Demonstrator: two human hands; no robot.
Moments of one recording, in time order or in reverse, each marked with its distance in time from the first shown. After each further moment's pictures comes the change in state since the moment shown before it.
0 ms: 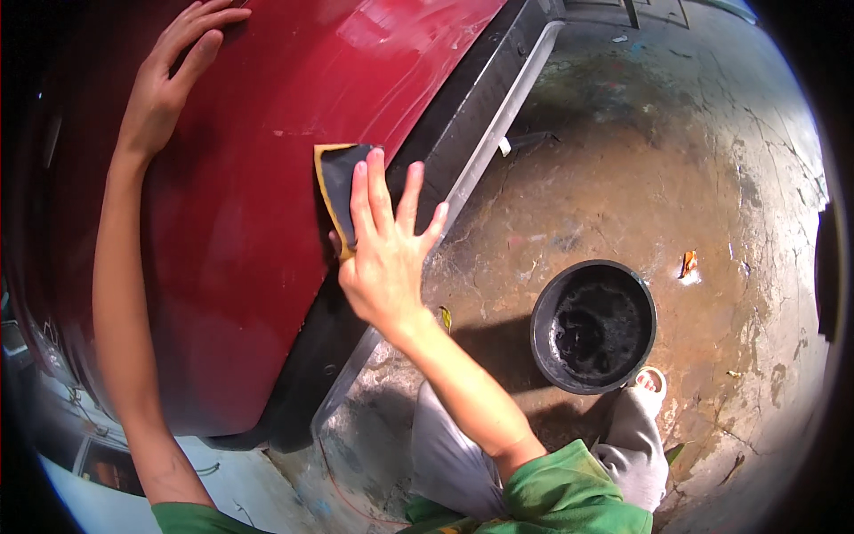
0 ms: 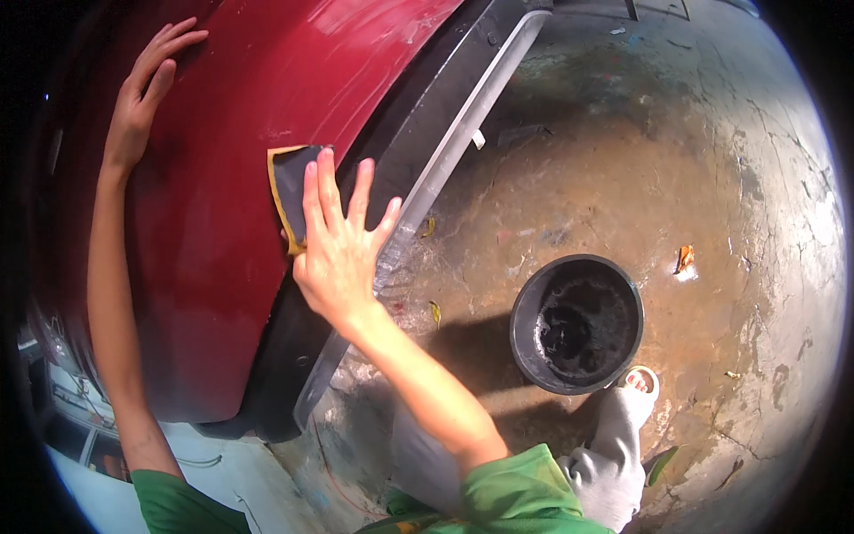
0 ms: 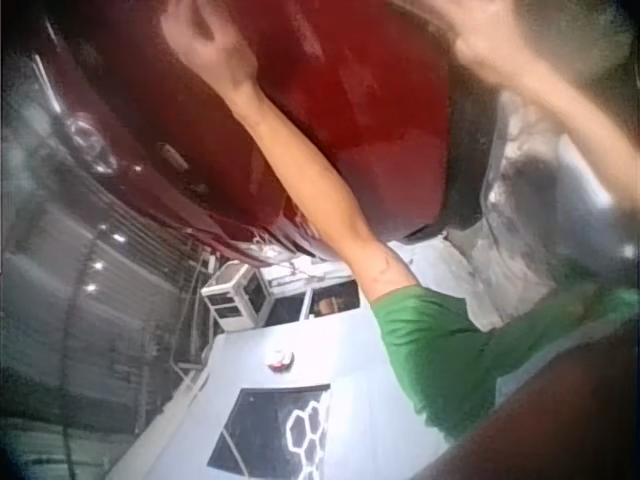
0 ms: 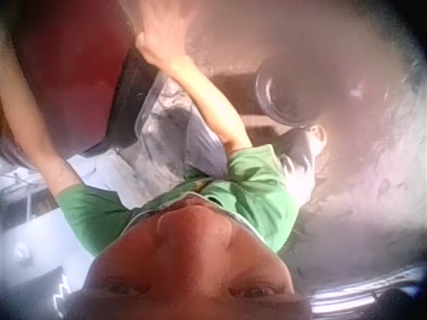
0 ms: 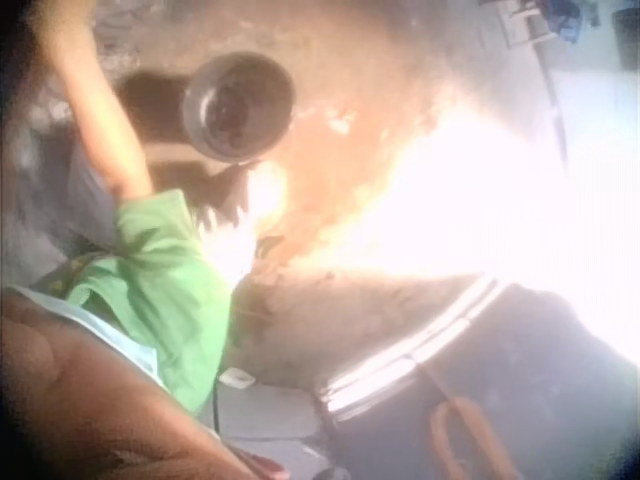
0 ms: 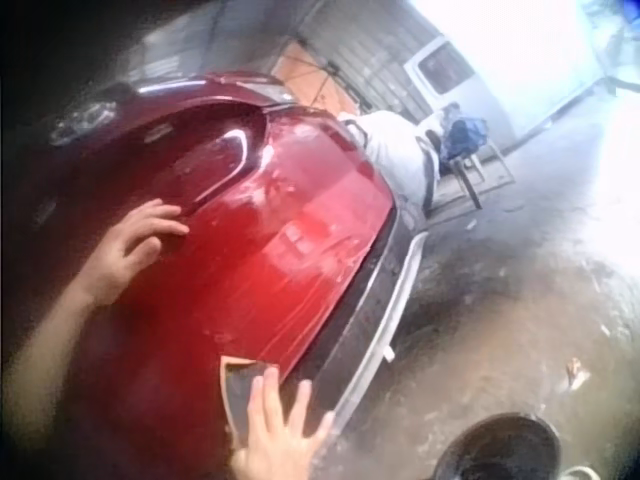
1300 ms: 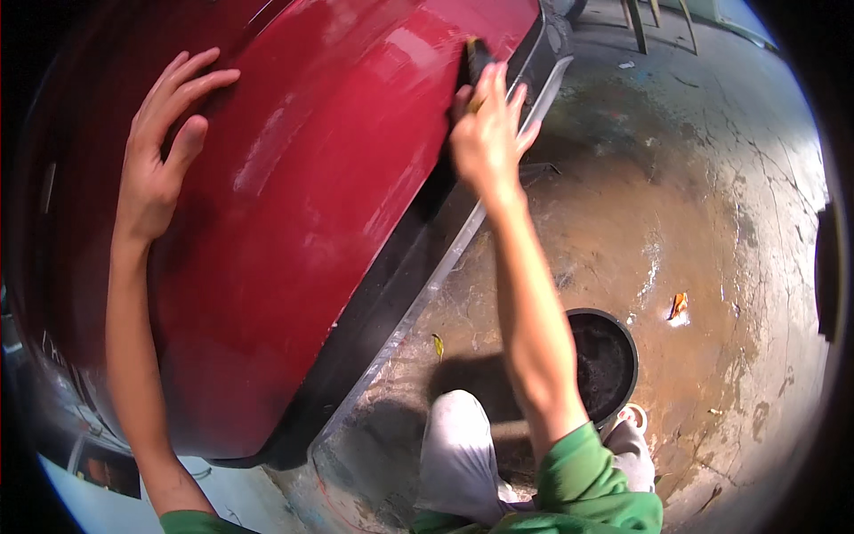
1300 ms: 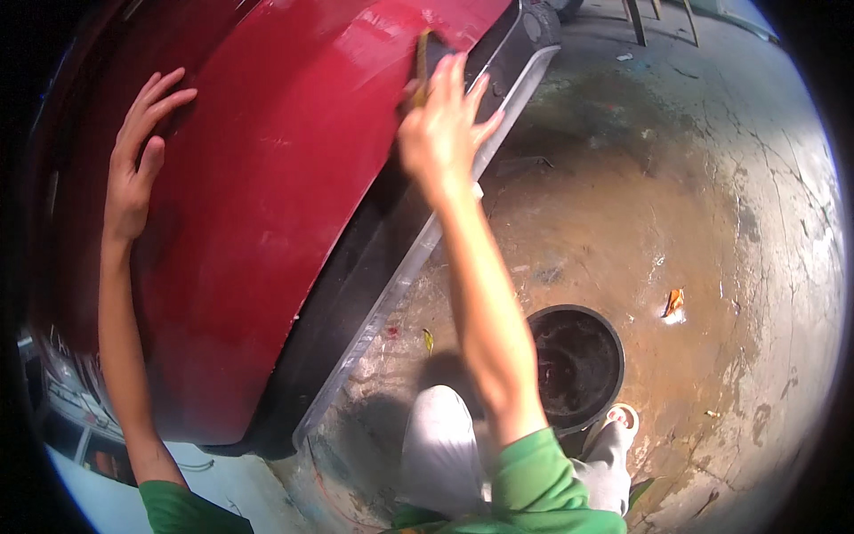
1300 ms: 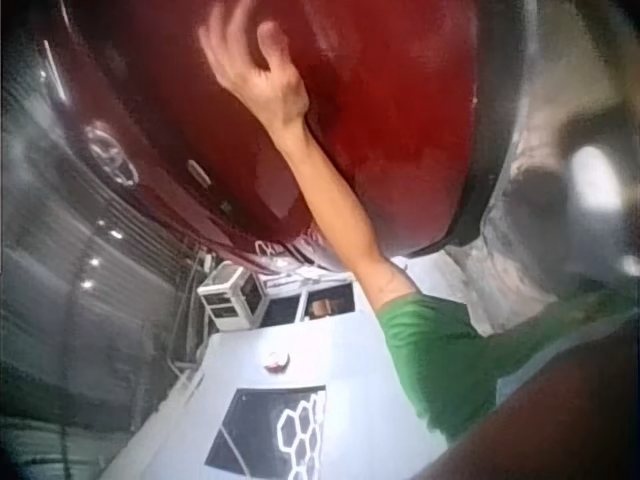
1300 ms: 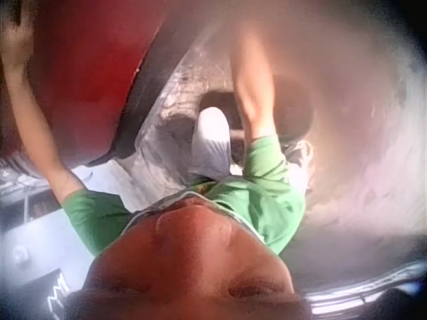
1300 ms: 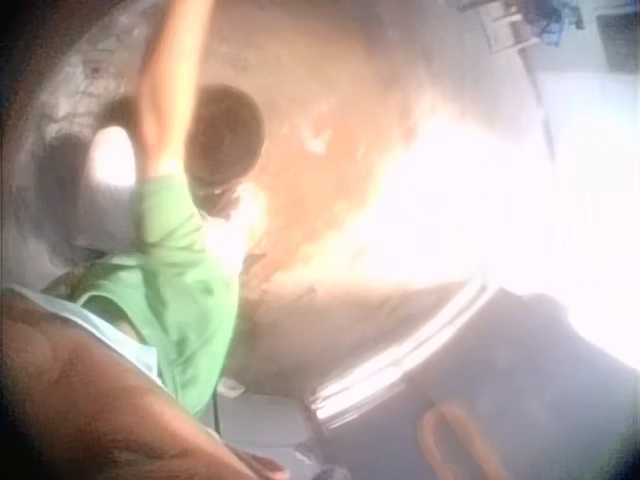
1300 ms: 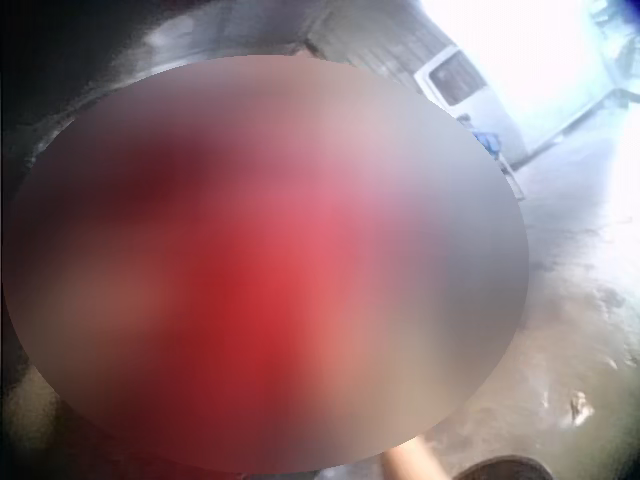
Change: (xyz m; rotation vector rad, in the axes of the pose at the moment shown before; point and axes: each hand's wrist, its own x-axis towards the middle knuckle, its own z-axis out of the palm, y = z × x) left_hand 0.018 0.032 -0.001 -0.012 0.000 -0.071; right_hand 0.196 0.150 -0.034 -0.134 0.235 0.092
